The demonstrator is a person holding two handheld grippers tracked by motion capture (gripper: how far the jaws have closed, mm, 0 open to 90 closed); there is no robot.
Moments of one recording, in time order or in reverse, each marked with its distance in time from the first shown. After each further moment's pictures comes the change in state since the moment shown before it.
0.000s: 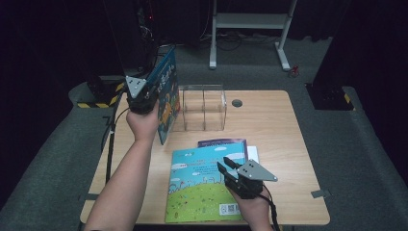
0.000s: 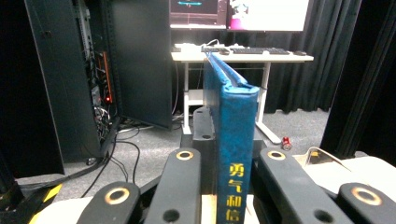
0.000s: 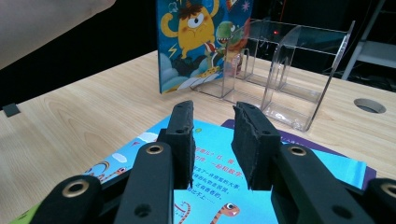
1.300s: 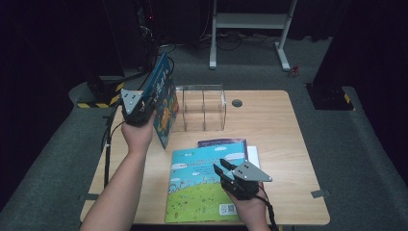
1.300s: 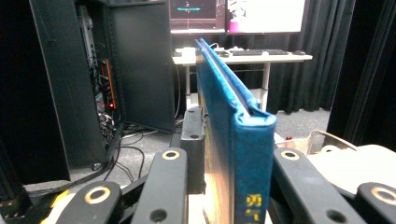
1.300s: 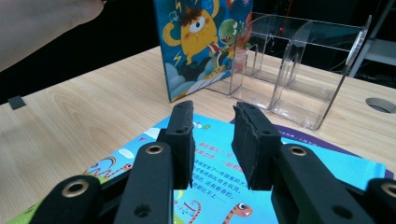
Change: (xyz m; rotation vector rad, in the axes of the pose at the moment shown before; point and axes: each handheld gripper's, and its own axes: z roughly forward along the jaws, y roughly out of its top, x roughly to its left) left arm 0.008 -0.025 -0.026 -0.021 -0.004 0.037; right arm 0.008 -0.002 0.006 0.017 0.016 -0.018
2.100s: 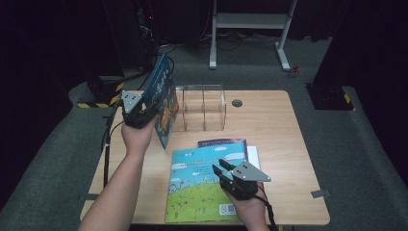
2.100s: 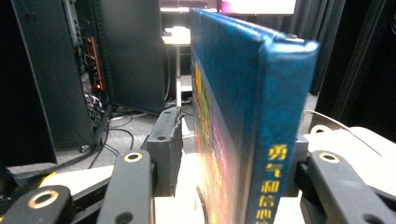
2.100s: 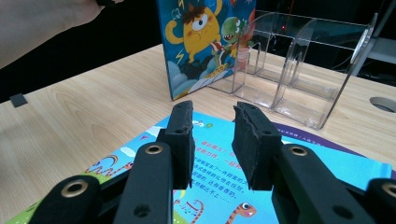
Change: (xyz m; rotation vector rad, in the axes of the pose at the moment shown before) left arm 0.005 -0.008 0.002 0.080 -0.054 -0.038; right arm 0.001 0.000 0.002 0.006 0.006 -0.006
